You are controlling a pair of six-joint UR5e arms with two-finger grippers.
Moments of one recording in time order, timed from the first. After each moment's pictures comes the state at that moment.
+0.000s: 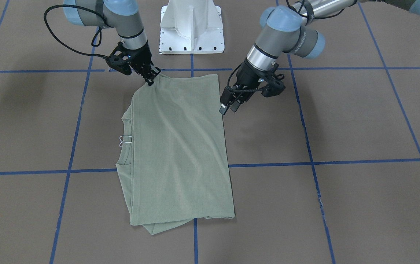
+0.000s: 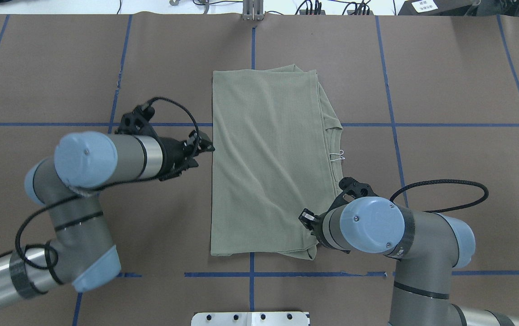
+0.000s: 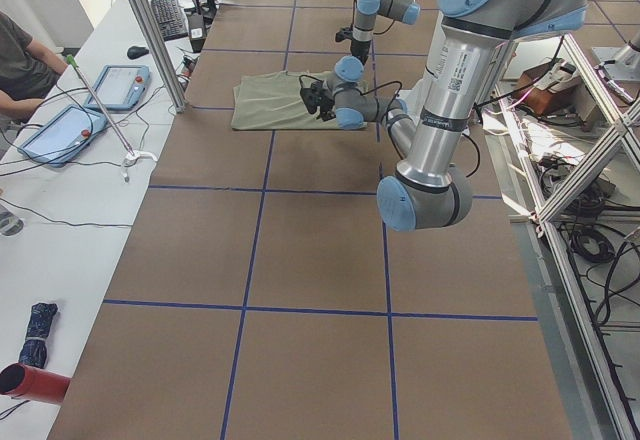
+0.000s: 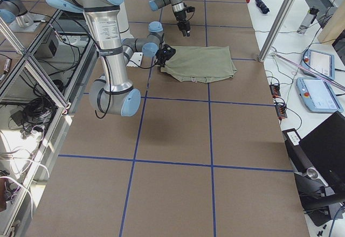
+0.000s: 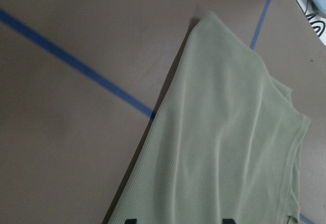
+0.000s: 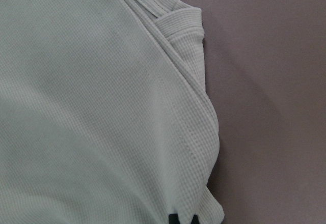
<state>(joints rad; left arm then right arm) -0.41 -1.97 -1.81 -2.18 -1.59 -1.98 0.29 -1.24 1.96 -1.44 1.68 2.00</state>
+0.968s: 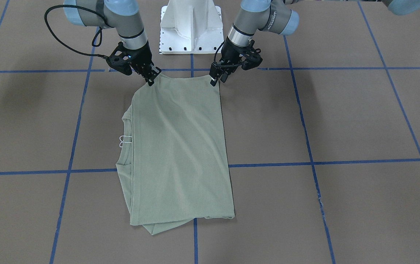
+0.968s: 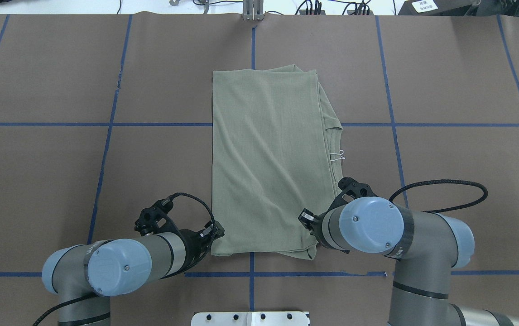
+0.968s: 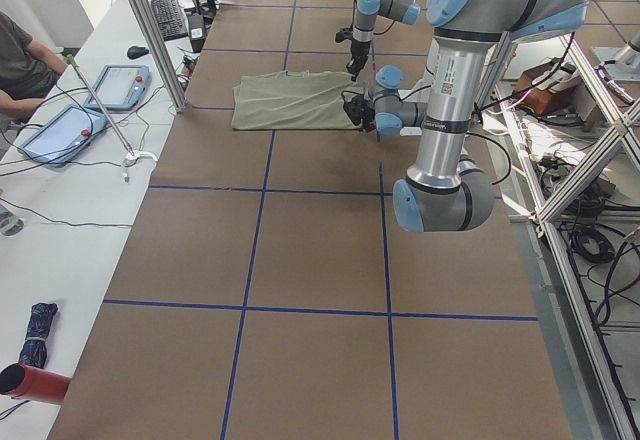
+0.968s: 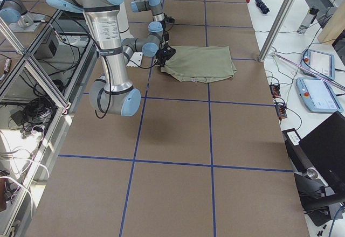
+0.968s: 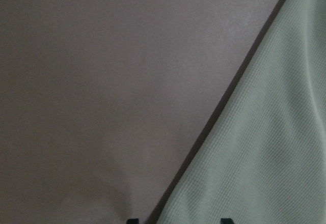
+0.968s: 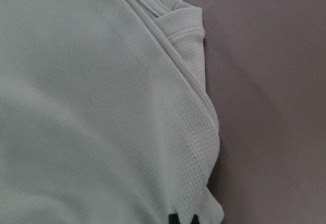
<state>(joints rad) -0.19 -1.92 -1.83 -2.11 -1.48 -2.10 0.29 -1.24 1.96 -1.44 1.68 2.00</state>
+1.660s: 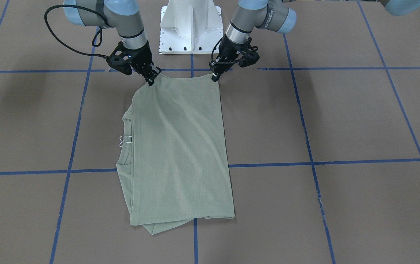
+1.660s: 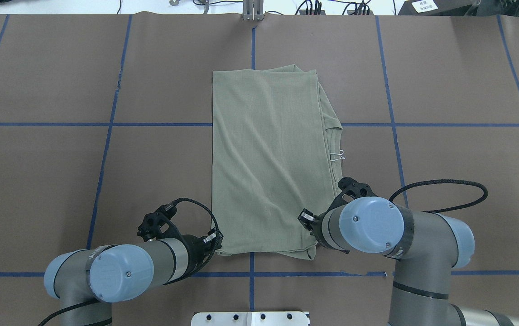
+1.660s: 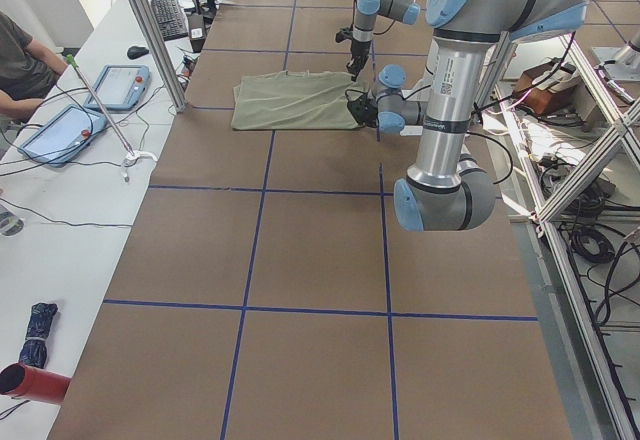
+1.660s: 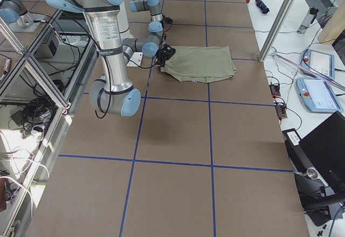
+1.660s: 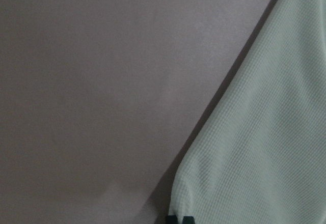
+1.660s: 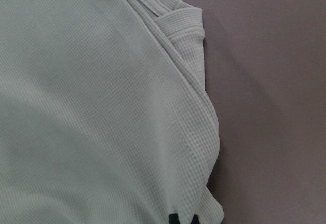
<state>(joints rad) -0.17 -1.92 -1.84 -2.11 -1.48 -2.10 0.29 -1.24 1.96 -1.44 1.68 2.00</state>
